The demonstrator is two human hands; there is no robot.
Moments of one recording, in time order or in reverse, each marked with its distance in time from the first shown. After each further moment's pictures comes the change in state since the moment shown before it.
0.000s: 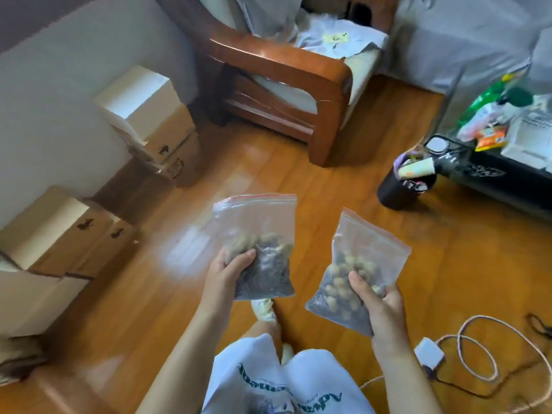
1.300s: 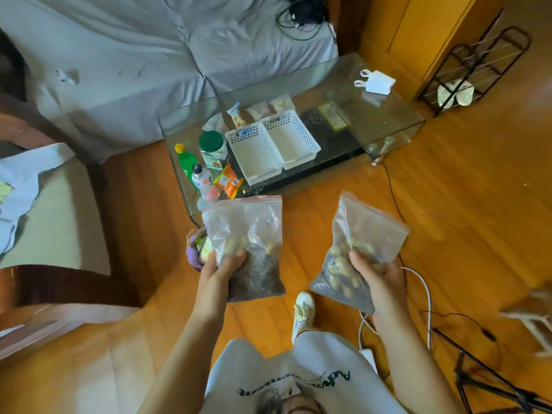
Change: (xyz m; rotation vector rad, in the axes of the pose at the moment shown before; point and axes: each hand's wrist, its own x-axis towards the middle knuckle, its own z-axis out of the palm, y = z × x) left_hand 0.209 0.026 0.675 0.437 -0.857 -0.048; right_hand 0.307 -0.196 -0.423 0.364 0.890 -0.210
